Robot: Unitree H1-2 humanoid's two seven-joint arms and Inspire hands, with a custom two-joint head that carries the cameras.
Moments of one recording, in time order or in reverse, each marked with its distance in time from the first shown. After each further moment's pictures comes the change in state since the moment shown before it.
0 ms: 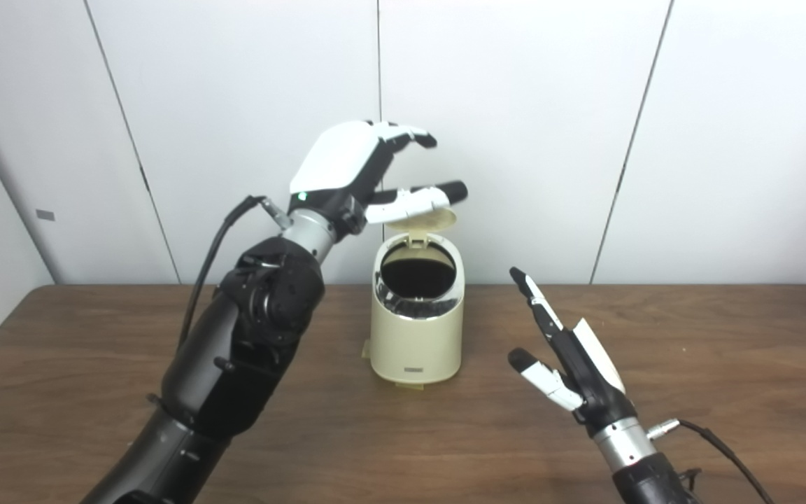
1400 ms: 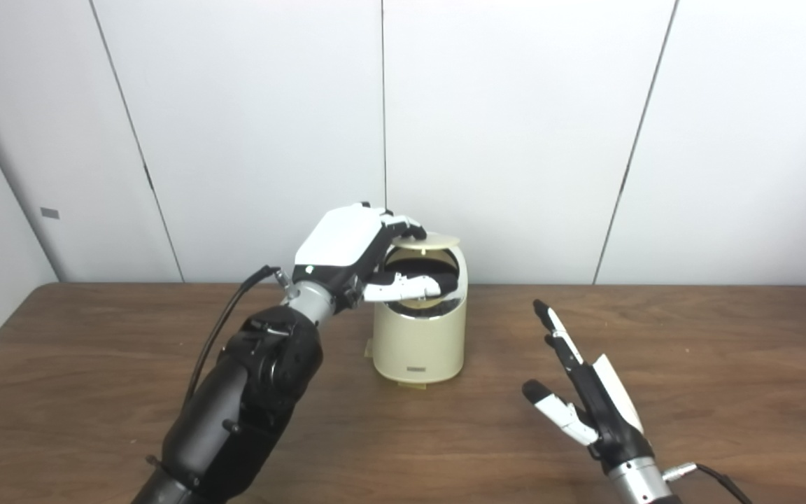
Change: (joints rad) left arm 0.179 -0.009 -0.008 -0.010 0.114 -0.042 -0.020; right arm 0.098 0.009 -0.018 0.003 -0.032 -0.024 -0.070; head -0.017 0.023
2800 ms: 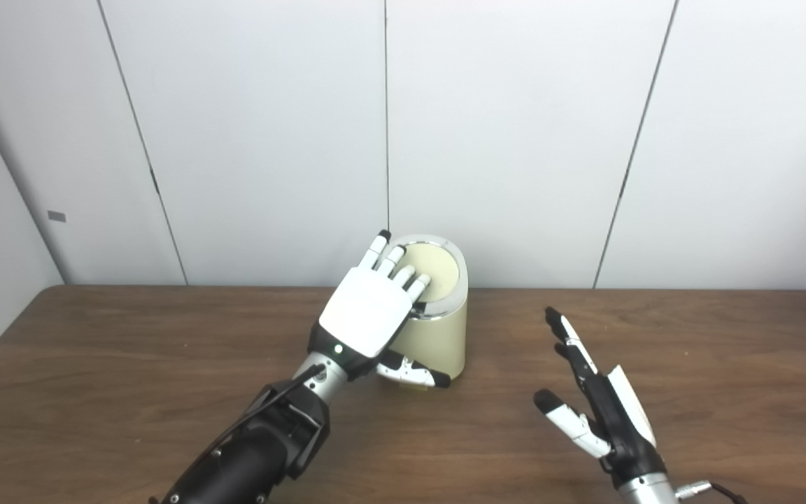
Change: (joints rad) left arm 0.063 0.074 -0.285 0.233 0.570 -0.146 0.415; right arm 0.057 0.013 -0.022 -0.061 0.028 0.012 0.004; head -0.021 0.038
